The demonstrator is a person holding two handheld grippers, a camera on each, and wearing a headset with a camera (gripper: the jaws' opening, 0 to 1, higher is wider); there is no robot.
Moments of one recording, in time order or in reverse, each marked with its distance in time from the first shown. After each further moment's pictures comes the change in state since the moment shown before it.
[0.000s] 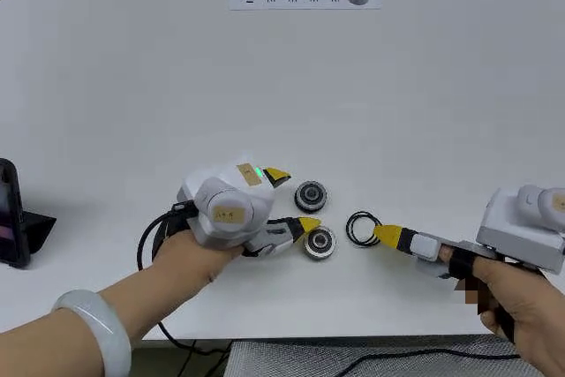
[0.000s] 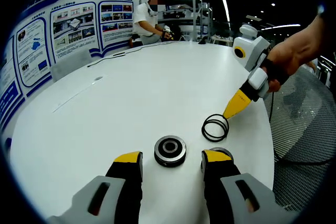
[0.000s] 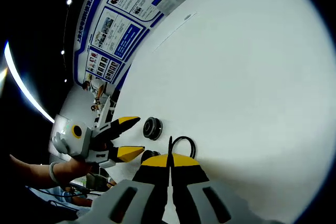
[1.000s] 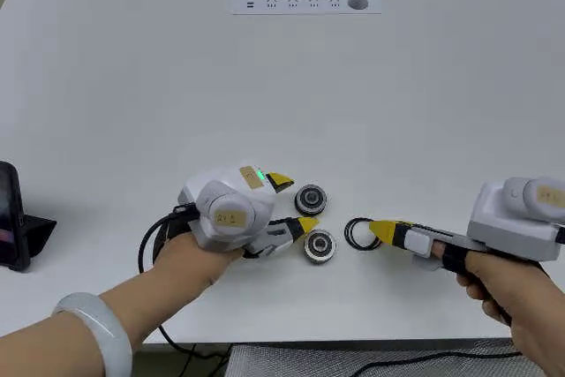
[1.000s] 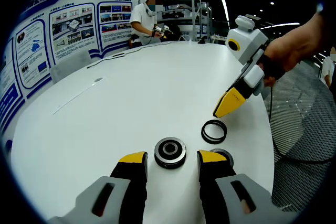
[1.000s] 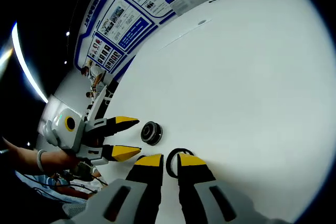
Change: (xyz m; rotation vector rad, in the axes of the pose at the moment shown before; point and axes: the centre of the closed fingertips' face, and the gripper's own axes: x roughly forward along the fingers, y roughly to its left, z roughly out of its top) left arm 0.000 -0.001 0.004 0.010 0.000 -0.001; right arm 0.010 0.004 0.019 -0.169 0.010 -0.045
